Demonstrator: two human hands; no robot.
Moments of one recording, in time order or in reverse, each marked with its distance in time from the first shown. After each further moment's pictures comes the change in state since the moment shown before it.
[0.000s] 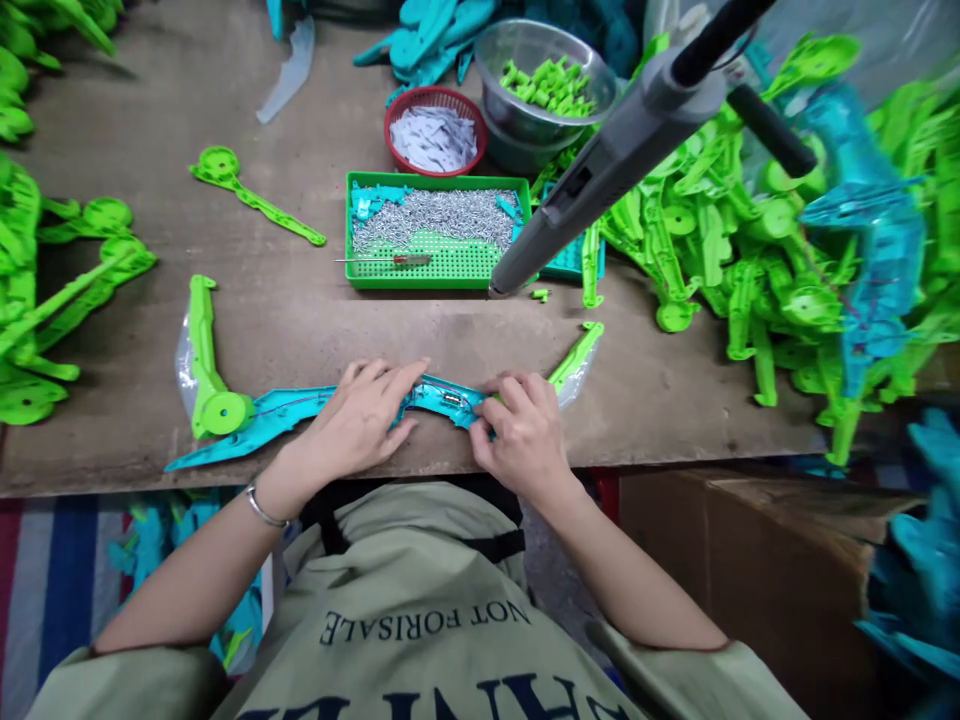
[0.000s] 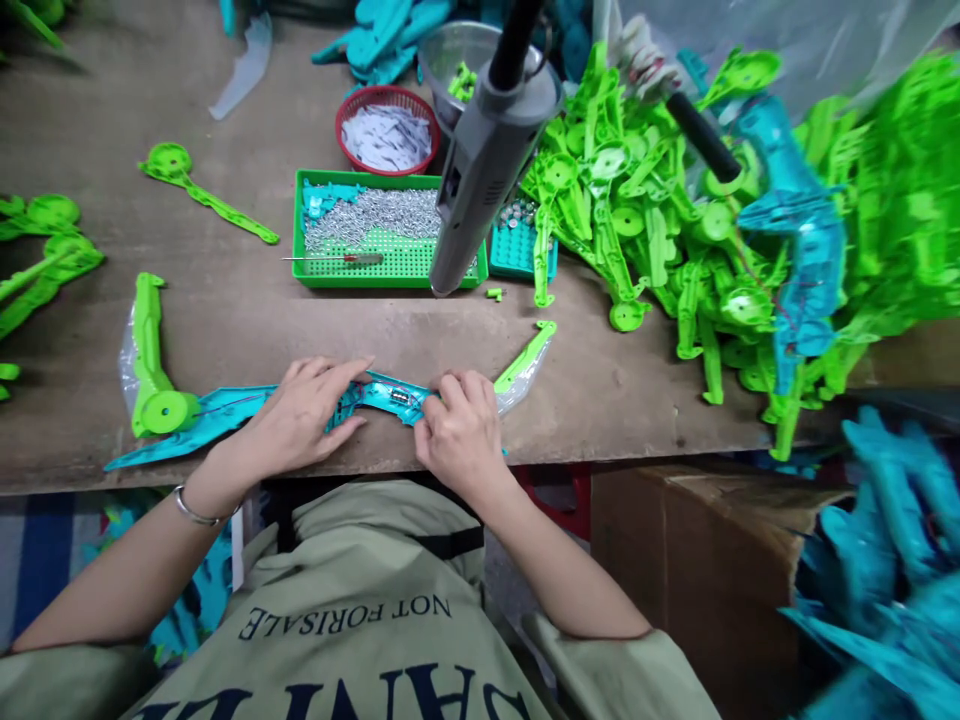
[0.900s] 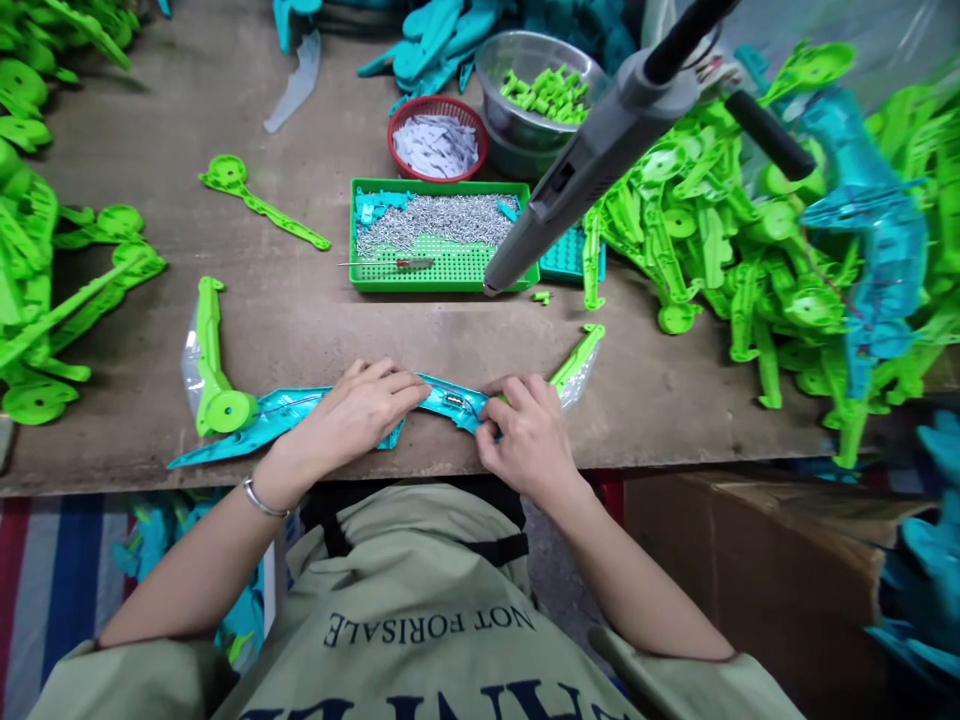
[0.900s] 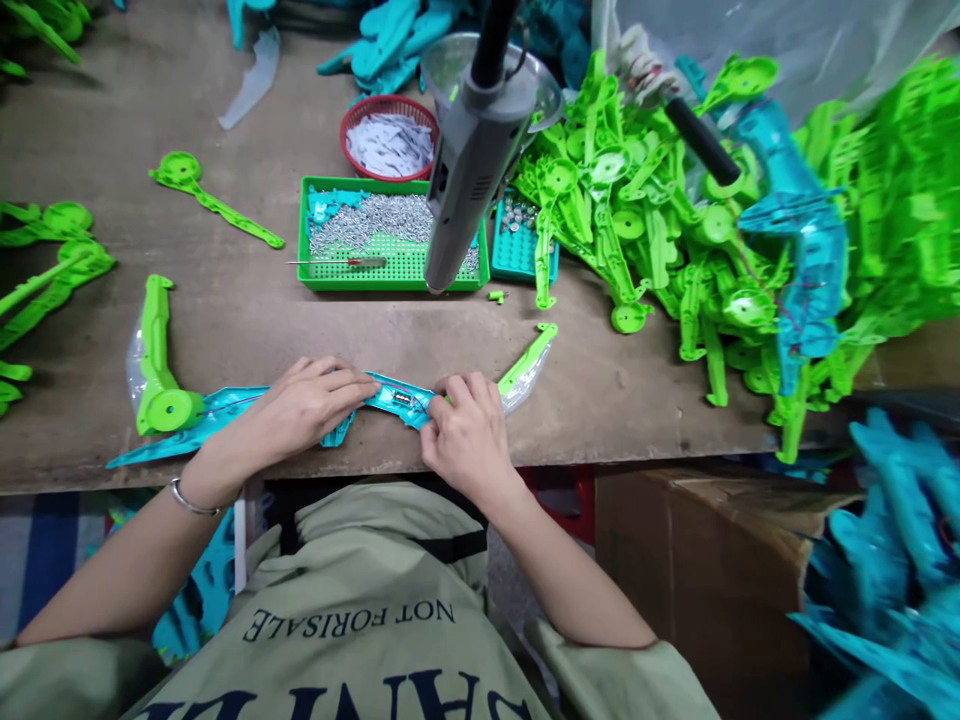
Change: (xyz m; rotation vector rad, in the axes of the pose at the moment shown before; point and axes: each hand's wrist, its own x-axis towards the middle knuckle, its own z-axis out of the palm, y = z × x) left_hand 0.007 -0.006 -0.014 0.149 -0.073 0.146; right_hand 0.000 0.002 -0.002 0.001 -0.030 0.036
